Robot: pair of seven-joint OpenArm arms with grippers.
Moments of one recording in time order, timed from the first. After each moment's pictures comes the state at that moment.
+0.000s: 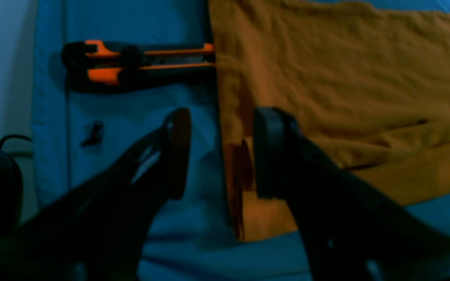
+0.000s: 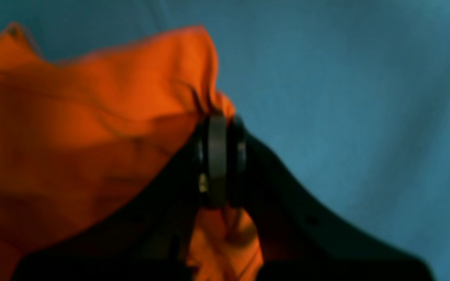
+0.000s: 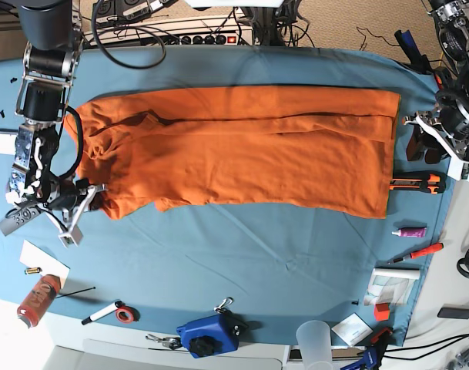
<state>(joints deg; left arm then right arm) 14.2 -18.3 -33.9 110.0 -43.6 -28.0 64.1 22.4 28.0 8.6 67.3 27.6 37.3 -64.2</state>
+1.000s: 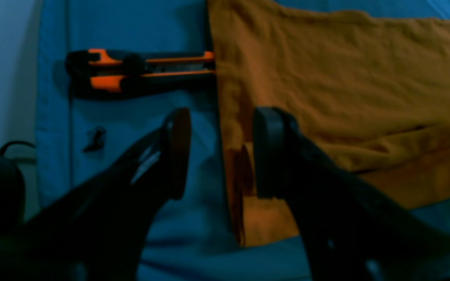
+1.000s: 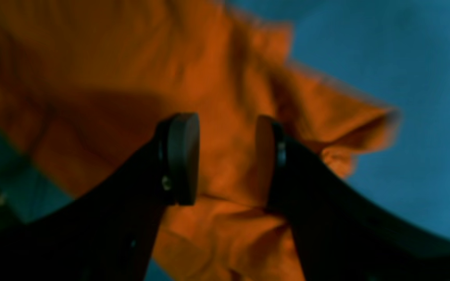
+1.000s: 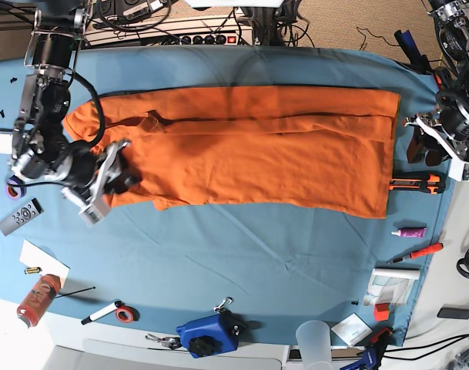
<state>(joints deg) 14.2 -18.4 -33.9 110.0 -43.4 -28.0 62.9 6.5 25.6 13.8 100.0 46.9 38.8 -75.4</state>
